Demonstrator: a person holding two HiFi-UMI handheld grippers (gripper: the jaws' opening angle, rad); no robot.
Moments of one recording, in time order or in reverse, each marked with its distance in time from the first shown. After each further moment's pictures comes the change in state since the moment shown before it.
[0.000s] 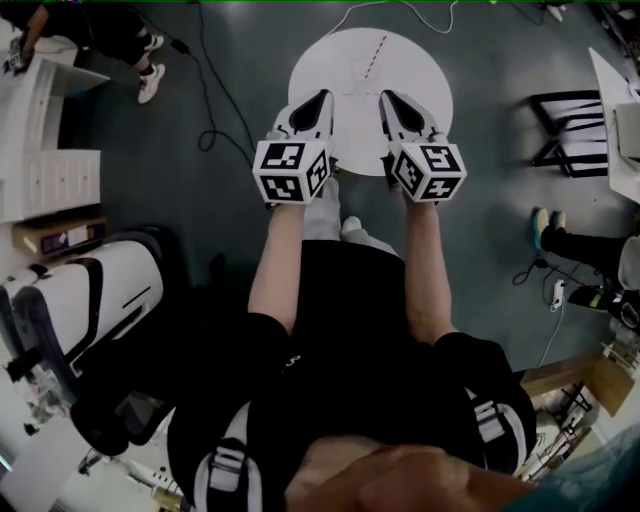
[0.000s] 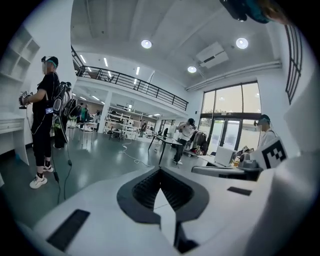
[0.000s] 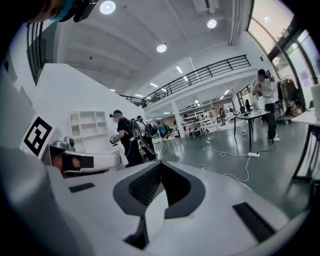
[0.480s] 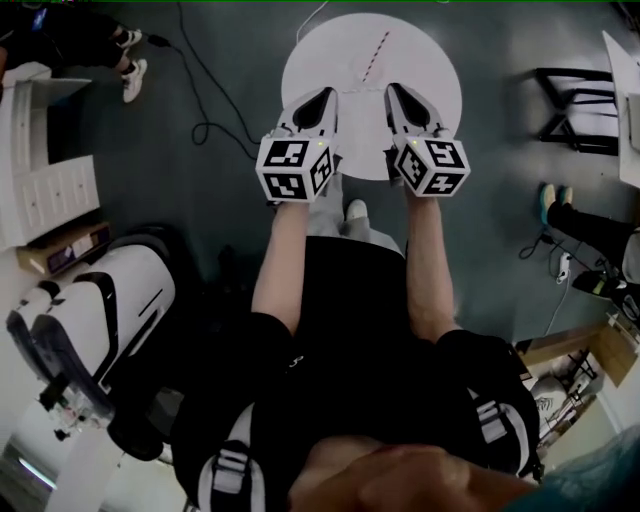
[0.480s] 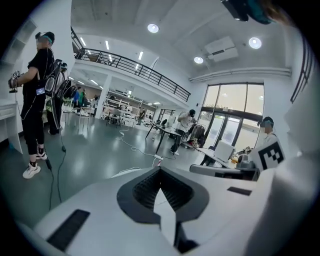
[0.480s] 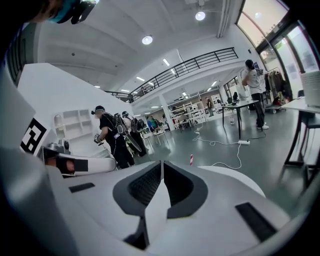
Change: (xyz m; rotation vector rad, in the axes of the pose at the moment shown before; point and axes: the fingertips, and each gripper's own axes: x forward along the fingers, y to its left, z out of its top) left arm 0.067 0.026 -0.034 -0.068 0.145 -0.052; right arm 0.050 -0.053 -0.033 0.104 0.082 -0.110
